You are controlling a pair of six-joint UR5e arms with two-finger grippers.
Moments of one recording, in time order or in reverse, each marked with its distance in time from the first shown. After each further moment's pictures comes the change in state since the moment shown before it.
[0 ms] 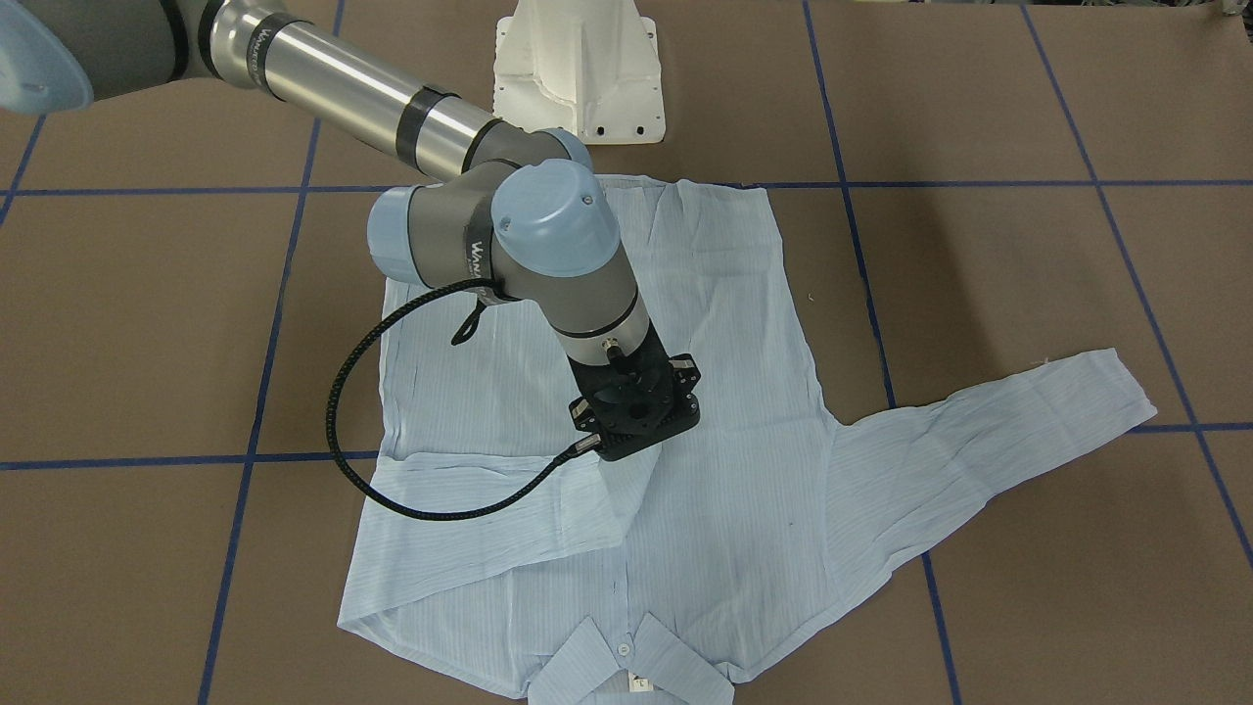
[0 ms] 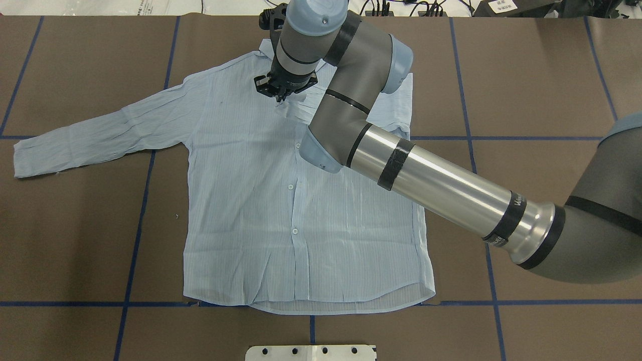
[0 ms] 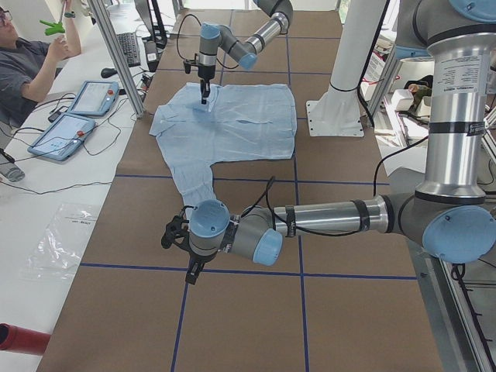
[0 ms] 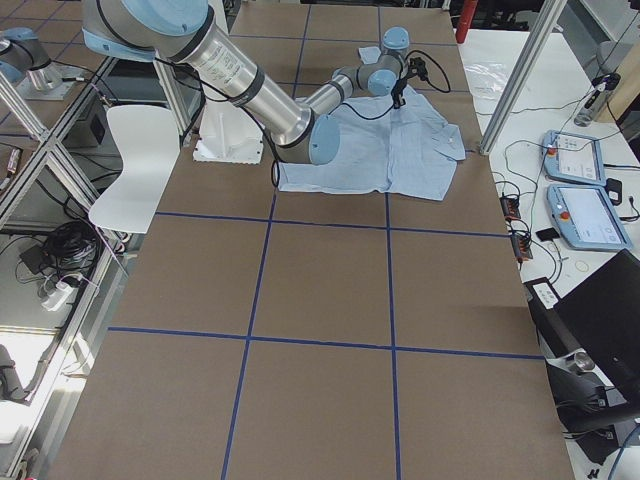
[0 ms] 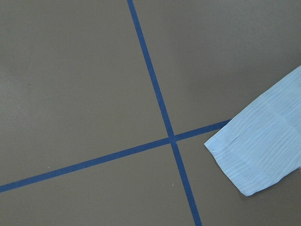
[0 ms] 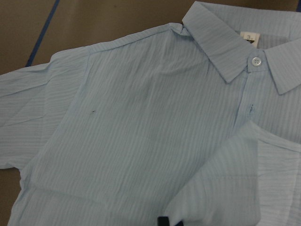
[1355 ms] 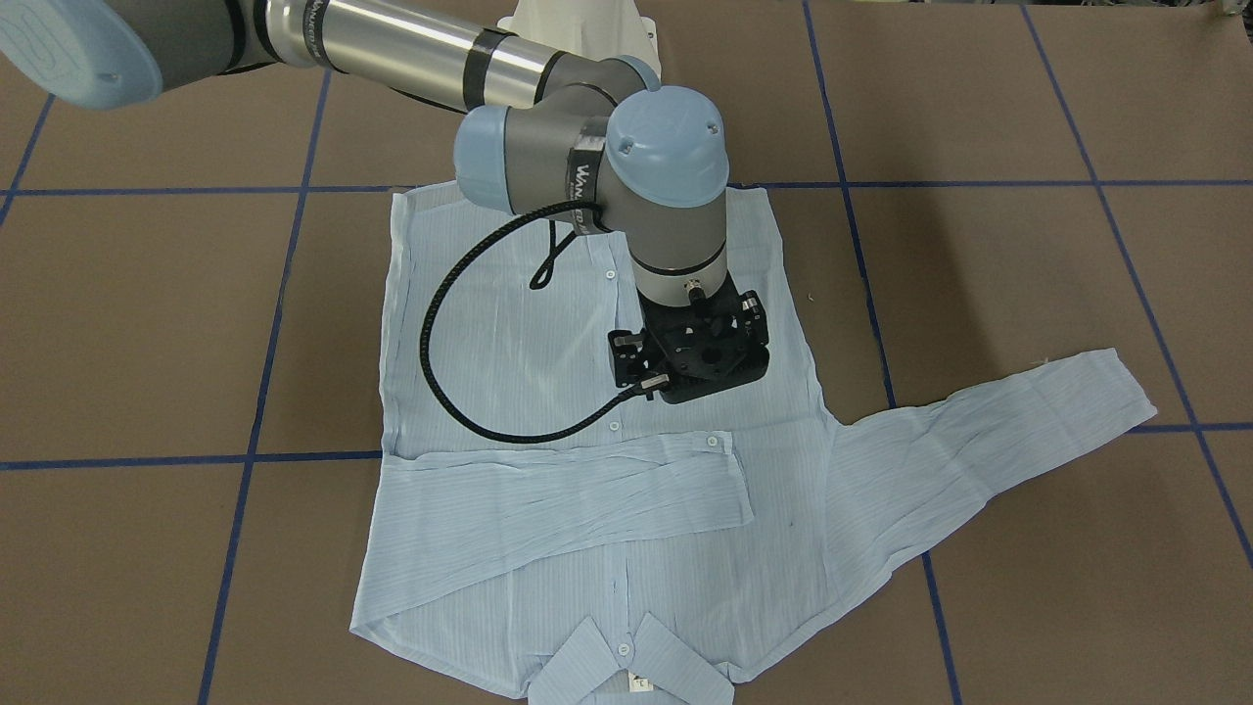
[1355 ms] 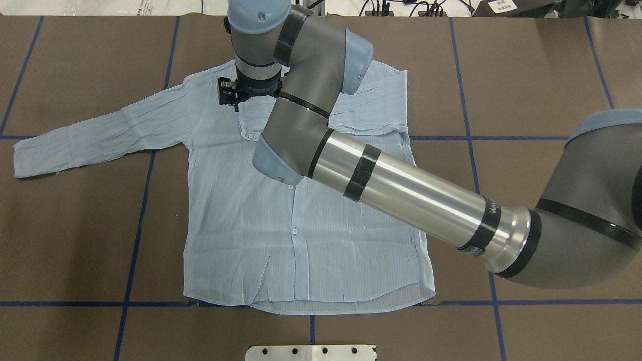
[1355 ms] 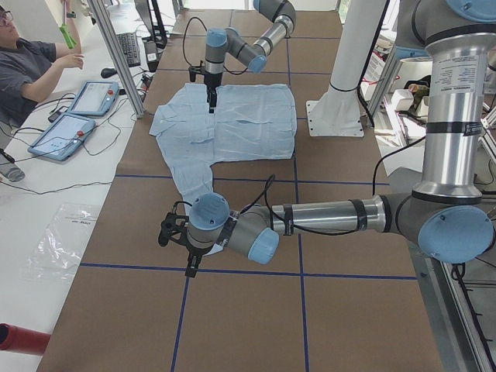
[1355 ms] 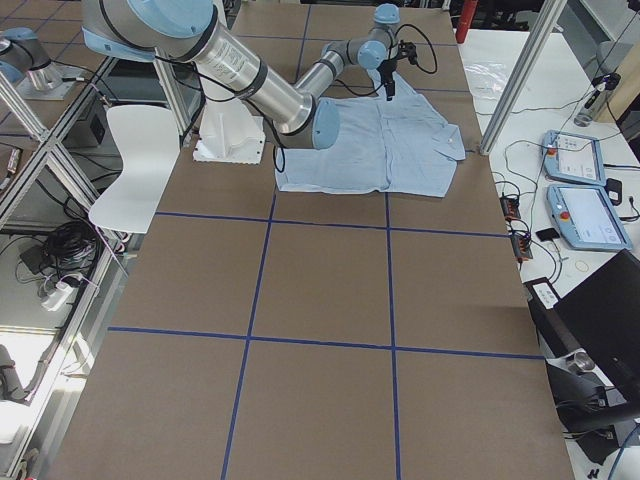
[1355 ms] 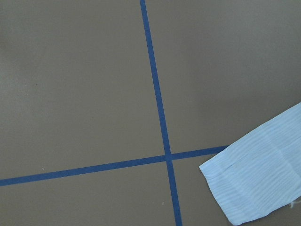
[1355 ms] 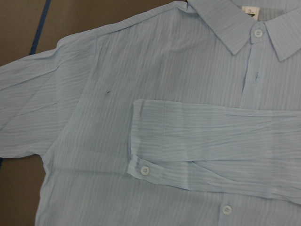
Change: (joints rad) left arm 0.061 0.011 0.002 -0.199 0.024 -0.390; right arm -0.020 0.041 0.131 -0.311 -0.006 0.067
